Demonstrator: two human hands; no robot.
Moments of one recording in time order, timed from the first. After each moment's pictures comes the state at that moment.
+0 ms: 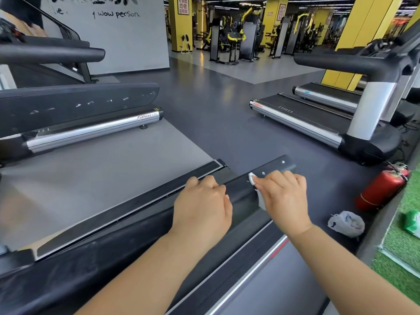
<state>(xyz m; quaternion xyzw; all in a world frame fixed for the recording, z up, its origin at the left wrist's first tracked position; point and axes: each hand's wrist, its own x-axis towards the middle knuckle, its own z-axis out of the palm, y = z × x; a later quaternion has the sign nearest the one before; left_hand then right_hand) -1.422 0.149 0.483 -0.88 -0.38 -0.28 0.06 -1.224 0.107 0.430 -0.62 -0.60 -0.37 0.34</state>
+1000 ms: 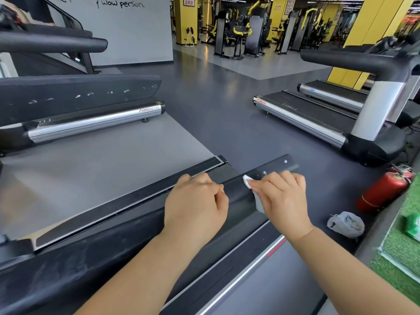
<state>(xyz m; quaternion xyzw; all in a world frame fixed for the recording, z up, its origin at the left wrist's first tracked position) -1.422 0.153 0.476 -0.84 -0.40 -0.36 0.00 -1.224 0.108 0.432 -0.58 -0.63 -0.38 0.35</state>
